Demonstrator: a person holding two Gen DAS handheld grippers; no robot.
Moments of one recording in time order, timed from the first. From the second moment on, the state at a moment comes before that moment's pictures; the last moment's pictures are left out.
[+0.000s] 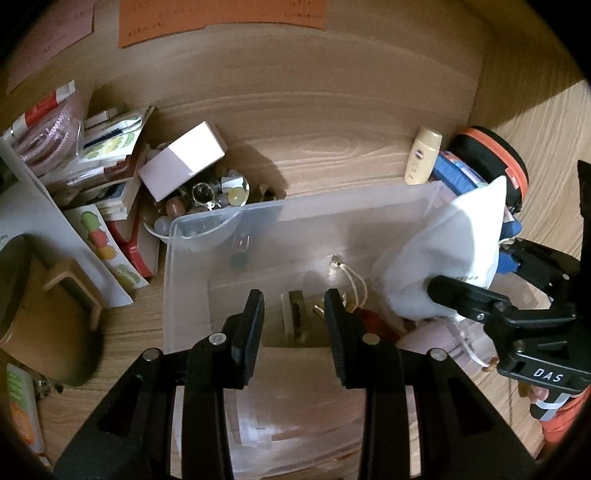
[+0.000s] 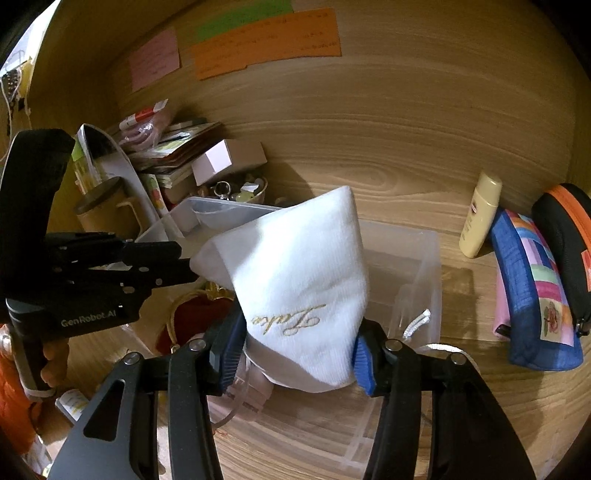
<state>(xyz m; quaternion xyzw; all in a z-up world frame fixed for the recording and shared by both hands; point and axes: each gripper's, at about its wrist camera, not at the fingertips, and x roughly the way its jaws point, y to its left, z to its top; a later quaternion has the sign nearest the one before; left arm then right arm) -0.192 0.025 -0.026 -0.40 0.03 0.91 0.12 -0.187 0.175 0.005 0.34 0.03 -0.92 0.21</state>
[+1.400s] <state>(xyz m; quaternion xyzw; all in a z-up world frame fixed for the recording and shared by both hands) -0.119 0.000 0.030 -0.32 0.04 0.94 0.08 -0.117 0.186 0.065 0.27 0.03 -0.95 0.16</state>
